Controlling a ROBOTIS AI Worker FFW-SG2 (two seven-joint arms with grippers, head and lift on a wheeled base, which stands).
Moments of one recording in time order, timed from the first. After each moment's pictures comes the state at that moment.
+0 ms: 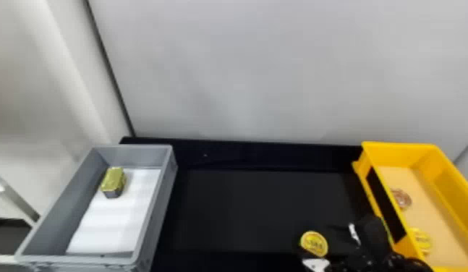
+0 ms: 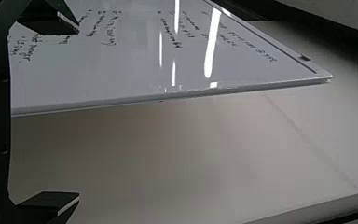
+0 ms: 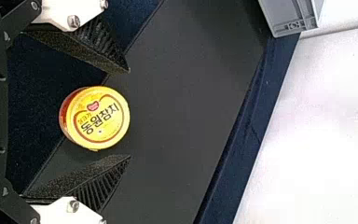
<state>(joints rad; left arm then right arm) -0.06 0.00 0.42 -2.35 -0.30 0.59 0.22 0.31 -0.32 0.06 -1.80 0.11 0.53 0.49</state>
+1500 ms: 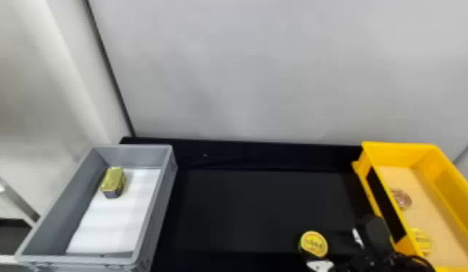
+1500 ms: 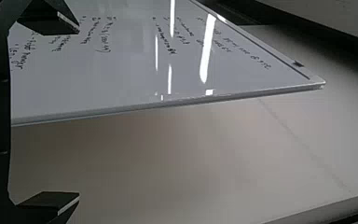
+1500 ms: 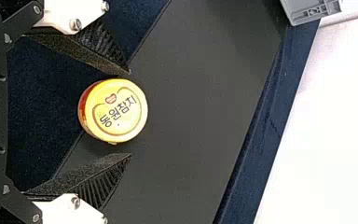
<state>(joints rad) -0.07 0.00 0.44 -2.35 -0.31 0.57 0.20 0.28 -0.34 0.06 -1.78 0.10 0.61 0.48</state>
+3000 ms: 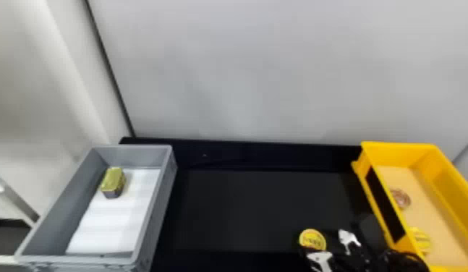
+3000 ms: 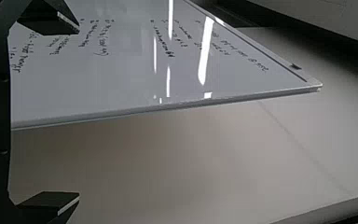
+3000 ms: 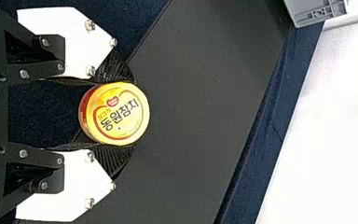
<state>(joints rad) -0.07 0.00 0.45 -2.35 -0.32 0.57 0.20 0.25 -0.34 0.09 -1.74 0.10 0.59 0.48</state>
